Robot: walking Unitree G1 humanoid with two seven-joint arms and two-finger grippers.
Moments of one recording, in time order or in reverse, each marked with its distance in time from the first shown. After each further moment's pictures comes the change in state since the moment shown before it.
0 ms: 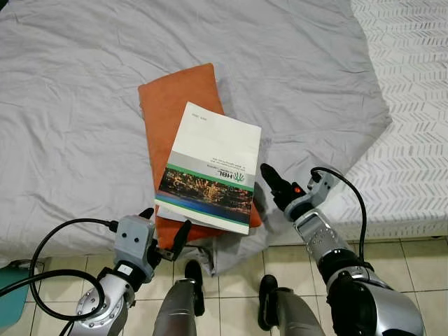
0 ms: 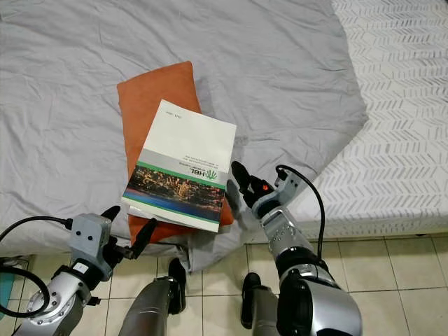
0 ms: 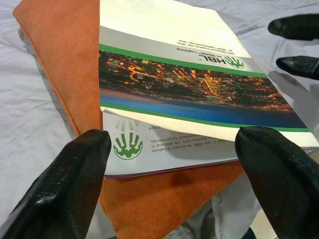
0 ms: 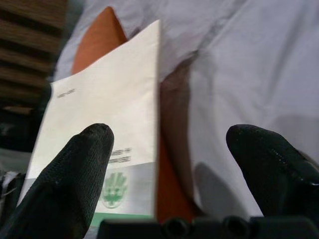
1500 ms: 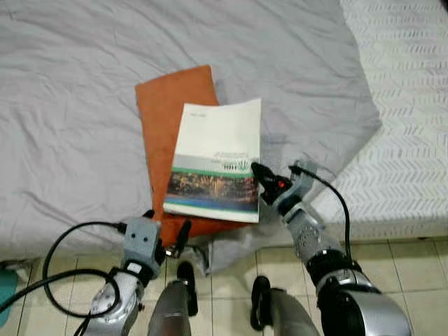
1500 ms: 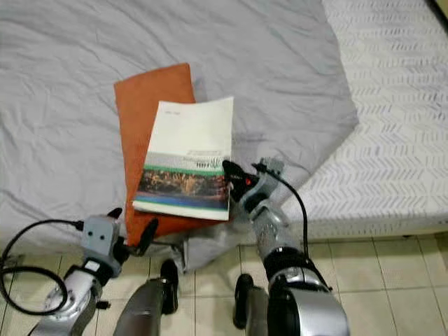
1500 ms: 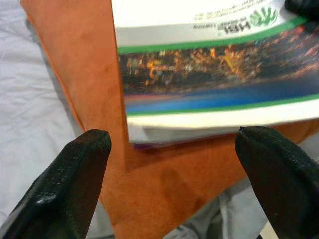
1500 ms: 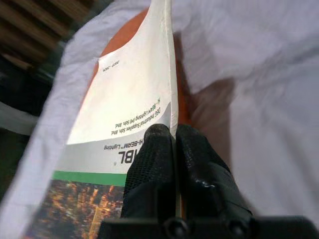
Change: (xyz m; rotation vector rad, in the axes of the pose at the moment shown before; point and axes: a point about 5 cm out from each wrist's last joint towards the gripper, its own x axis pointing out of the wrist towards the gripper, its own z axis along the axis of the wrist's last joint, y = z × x) left arm 0.017 -0.002 -0.019 0.025 0.020 0.065; right arm 0.008 0.025 -0.005 -0.331 -0.012 0.084
